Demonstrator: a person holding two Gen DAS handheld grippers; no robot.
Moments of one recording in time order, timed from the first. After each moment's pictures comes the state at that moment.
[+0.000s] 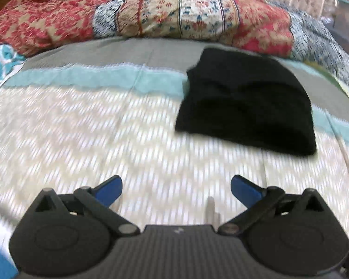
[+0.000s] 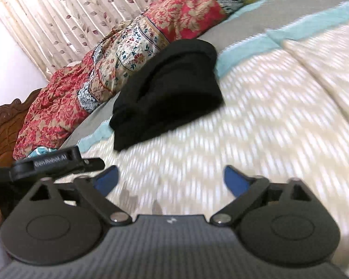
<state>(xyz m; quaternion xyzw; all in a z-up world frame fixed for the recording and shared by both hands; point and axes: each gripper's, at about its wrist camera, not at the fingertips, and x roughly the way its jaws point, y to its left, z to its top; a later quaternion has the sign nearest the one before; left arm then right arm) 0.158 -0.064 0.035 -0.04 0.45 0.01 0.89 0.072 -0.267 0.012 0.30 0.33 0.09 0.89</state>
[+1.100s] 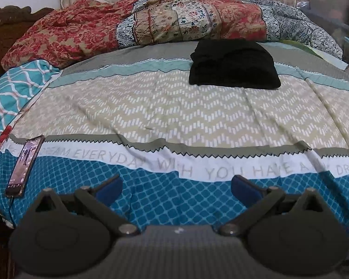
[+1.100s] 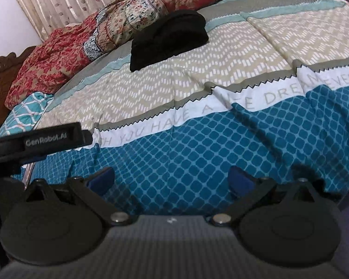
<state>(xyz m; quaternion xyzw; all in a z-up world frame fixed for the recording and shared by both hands) -0.033 -0.059 0.066 0.04 0.41 0.02 0.91 -0.084 -0.200 0.028 0.22 0.39 0.04 0.89</state>
